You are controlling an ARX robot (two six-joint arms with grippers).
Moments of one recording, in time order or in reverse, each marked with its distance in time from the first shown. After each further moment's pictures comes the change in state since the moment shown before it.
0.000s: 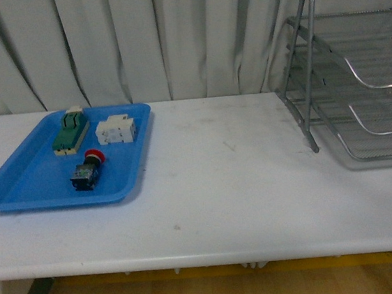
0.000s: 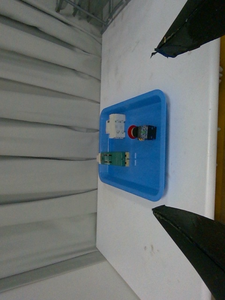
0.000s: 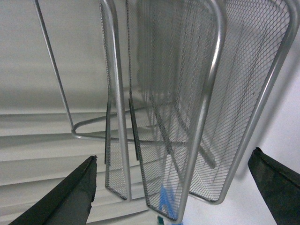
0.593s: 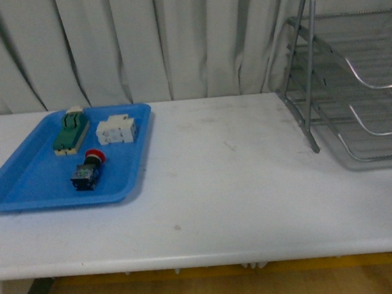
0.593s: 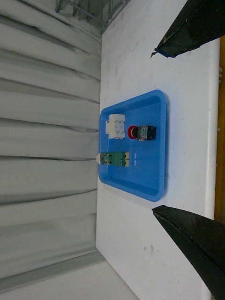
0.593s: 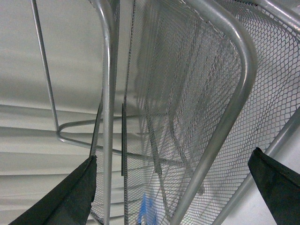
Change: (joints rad) left arm 0.000 0.000 0.000 0.000 0.000 0.000; right arm 0.007 0.137 0.169 0.003 0.001 -0.123
